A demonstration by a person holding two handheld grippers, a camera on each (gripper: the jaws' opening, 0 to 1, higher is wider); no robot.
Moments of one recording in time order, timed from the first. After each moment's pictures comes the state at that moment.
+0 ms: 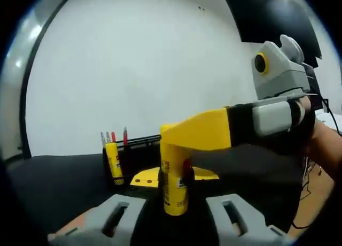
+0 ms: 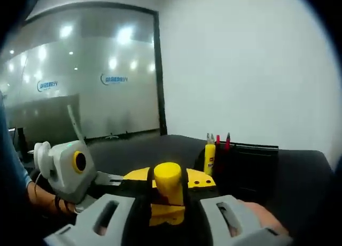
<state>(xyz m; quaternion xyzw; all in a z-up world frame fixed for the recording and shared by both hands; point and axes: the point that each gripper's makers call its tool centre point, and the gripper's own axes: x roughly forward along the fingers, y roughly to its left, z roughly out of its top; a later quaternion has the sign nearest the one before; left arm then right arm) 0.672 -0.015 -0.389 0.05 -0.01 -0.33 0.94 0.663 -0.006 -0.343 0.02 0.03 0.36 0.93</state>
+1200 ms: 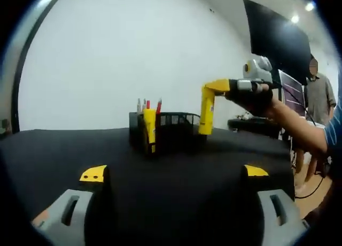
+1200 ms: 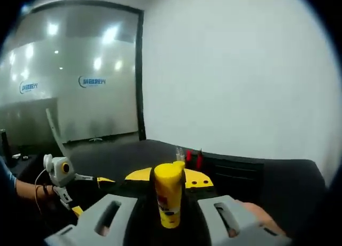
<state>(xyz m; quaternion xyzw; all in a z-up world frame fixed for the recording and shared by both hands) 0.718 0.115 -0.452 0.00 0.05 -0.41 0.91 0.752 -0.035 -0.321 0.02 0.02 0.29 0.96</state>
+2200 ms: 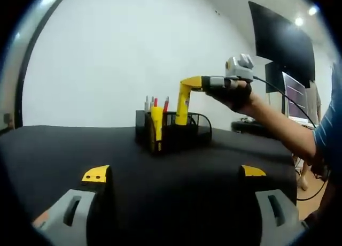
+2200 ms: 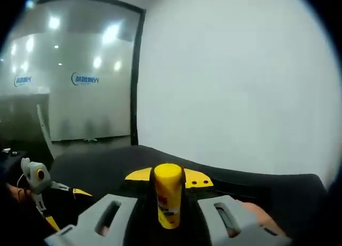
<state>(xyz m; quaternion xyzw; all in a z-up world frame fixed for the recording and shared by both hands) 0.716 0.123 -0.449 -0.02 0.04 -0.39 0.92 0.825 -0.022 -0.313 0.02 0.00 0.28 0.96</state>
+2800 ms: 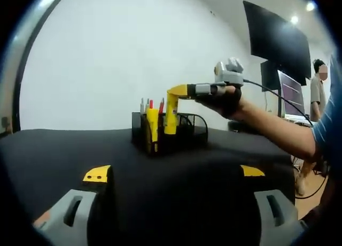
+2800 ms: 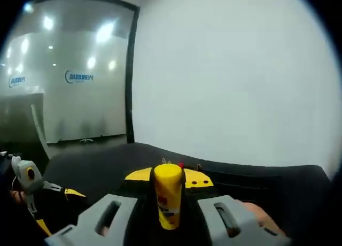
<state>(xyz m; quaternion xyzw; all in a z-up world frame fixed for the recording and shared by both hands) 0.712 0.119 -0.447 -0.01 0.03 -0.41 0.91 0.839 -0.007 -0.335 0.02 0.00 0.26 0.96</state>
